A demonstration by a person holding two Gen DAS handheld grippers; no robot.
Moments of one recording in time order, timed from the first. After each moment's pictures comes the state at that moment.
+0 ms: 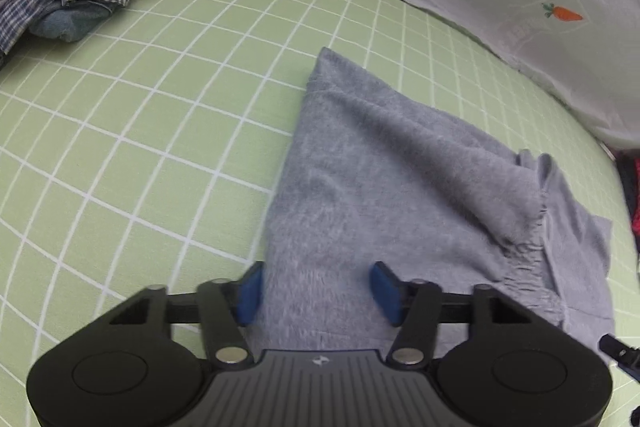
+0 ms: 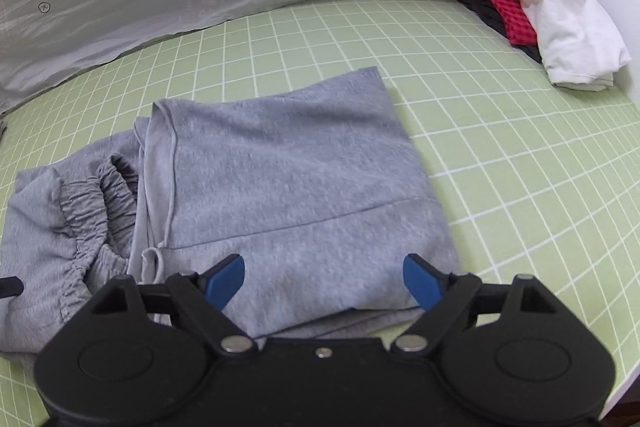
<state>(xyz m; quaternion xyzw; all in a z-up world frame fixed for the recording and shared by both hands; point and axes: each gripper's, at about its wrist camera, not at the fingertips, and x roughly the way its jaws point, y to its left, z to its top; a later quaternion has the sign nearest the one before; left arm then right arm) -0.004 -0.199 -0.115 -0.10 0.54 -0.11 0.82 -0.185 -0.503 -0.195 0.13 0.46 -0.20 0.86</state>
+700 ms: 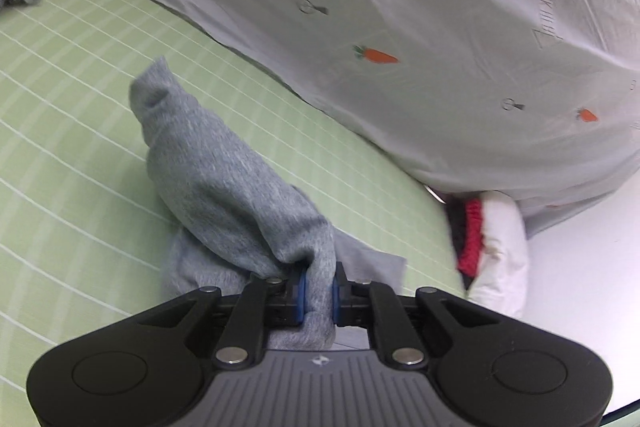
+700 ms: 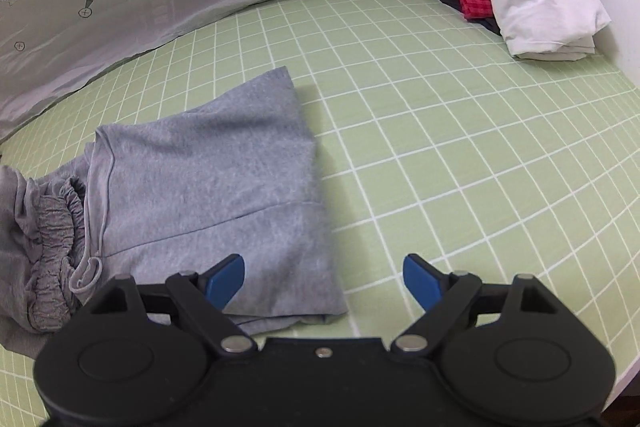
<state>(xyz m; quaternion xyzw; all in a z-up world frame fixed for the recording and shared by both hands) -0.041 -0.315 -0.044 -0.27 0.46 -0.27 0.80 -0.226 -0.603 -0.201 0.17 0.45 -0.19 0.85</state>
